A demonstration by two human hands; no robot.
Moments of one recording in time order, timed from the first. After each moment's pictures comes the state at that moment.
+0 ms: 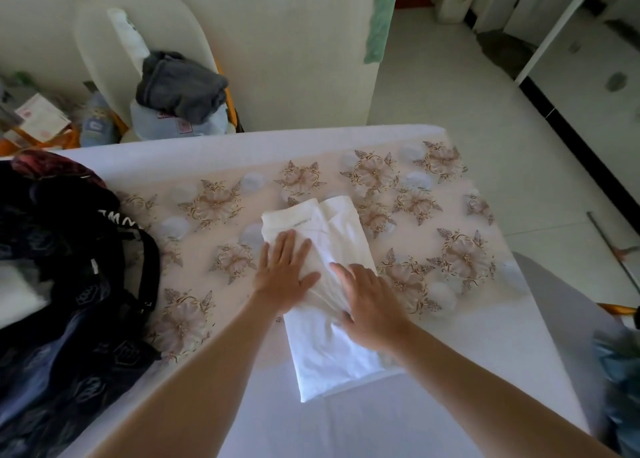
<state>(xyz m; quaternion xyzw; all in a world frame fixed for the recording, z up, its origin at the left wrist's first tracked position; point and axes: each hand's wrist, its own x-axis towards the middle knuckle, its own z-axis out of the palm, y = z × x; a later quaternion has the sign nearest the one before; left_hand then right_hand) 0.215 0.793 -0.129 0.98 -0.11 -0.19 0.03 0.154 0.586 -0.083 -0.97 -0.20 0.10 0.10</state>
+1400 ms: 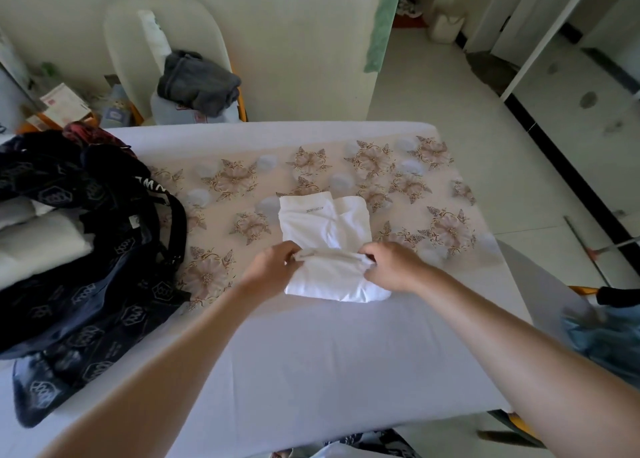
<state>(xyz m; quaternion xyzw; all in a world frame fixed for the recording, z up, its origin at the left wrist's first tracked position) 0.119 0.829 -0.046 0.91 -0.01 -0.15 0.38 0.134 0.568 -0.025 -0.95 -0.09 0.23 0.16</state>
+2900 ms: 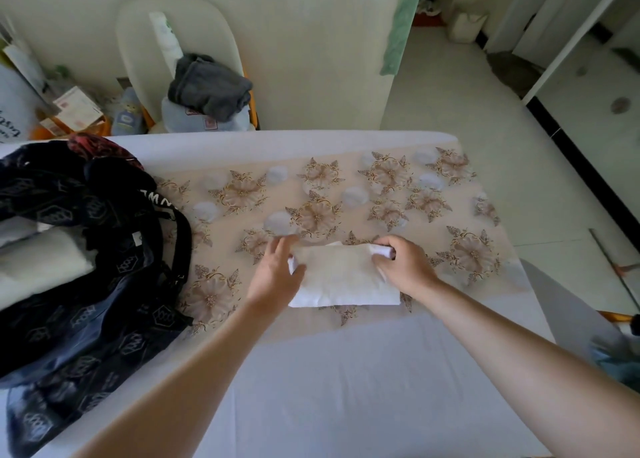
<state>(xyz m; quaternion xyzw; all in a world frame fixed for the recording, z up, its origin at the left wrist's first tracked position) 0.151 0.830 -0.061 0.93 0.01 -0.02 0.36 0.181 0.569 -0.045 -0.91 0.05 0.14 0.38</state>
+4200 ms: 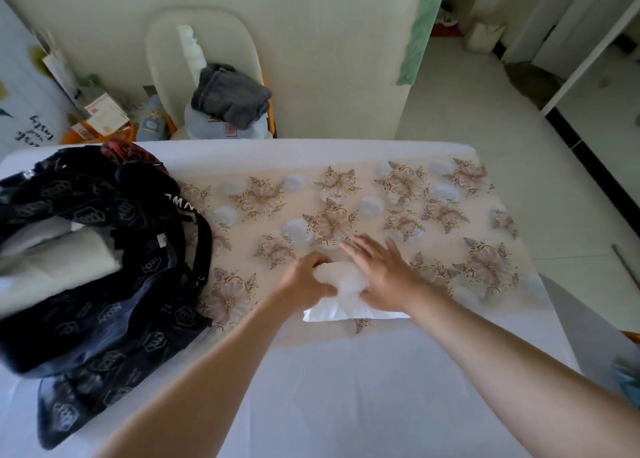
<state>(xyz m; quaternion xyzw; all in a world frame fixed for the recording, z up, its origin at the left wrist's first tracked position) 0.165 0.819 -0.053 0.87 0.08 -0.22 0.44 0.189 0.615 -0.054 -0.94 -0.29 0.16 0.06</state>
